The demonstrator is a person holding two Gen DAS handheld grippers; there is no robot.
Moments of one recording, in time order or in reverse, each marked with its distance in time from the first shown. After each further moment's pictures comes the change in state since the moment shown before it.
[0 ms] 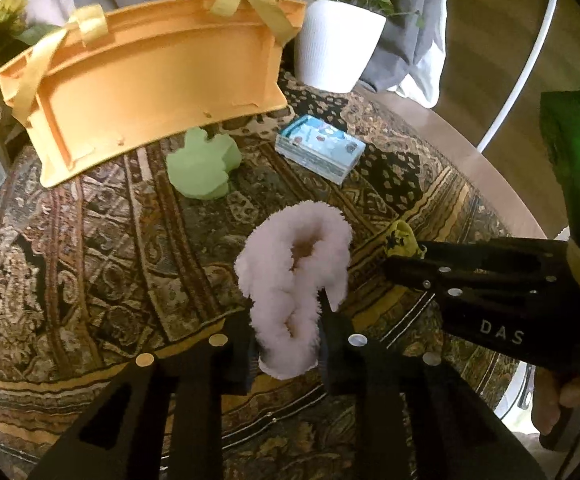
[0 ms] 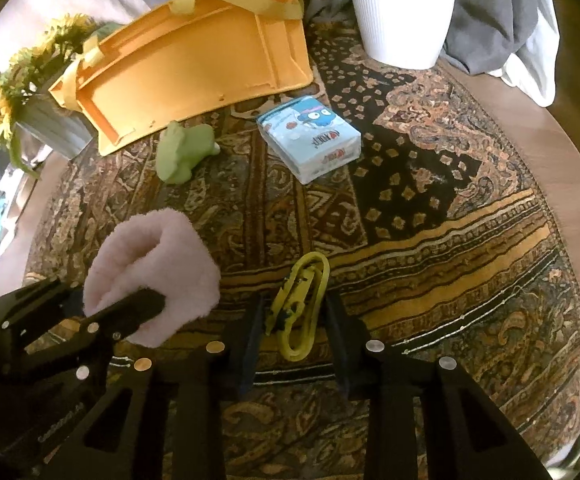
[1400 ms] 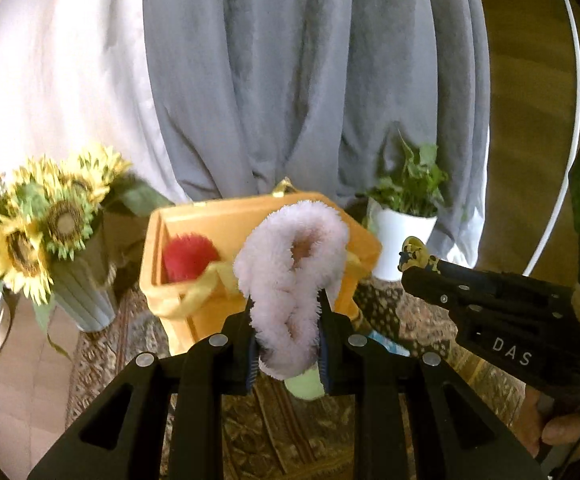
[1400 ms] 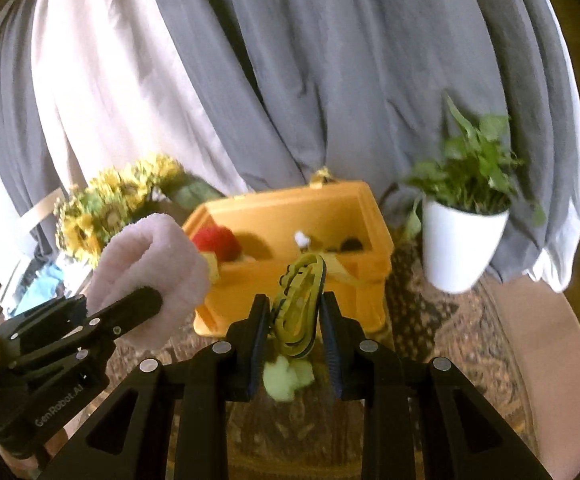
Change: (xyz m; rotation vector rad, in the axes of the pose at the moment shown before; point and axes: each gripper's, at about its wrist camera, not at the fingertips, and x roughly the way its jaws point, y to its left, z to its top) left arm -0.139 0.041 0.105 -0.078 -0.445 0.203; right arm -0.116 0.069 0.108 -0.138 -0.483 0.127
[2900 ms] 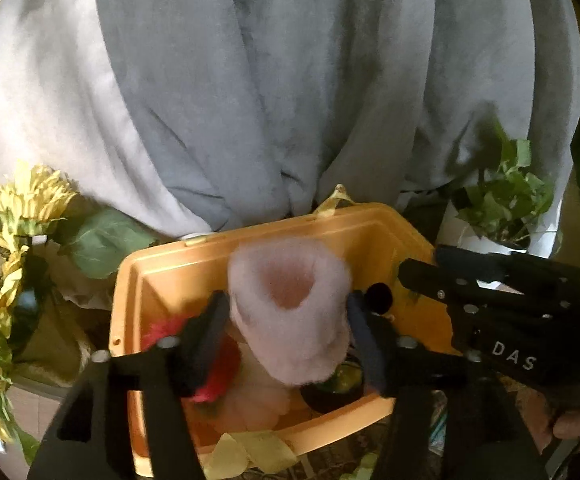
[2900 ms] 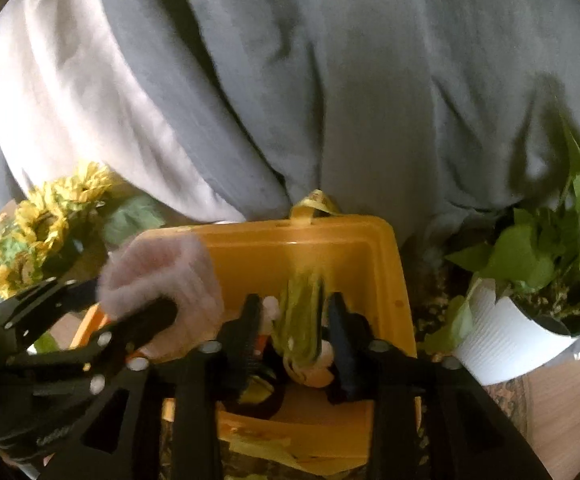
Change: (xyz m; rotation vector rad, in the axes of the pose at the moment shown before) left arm 0.167 0.039 0.074 0.029 0.136 0.082; right arm 0.168 -0.044 0.094 -0.028 0.119 0.035
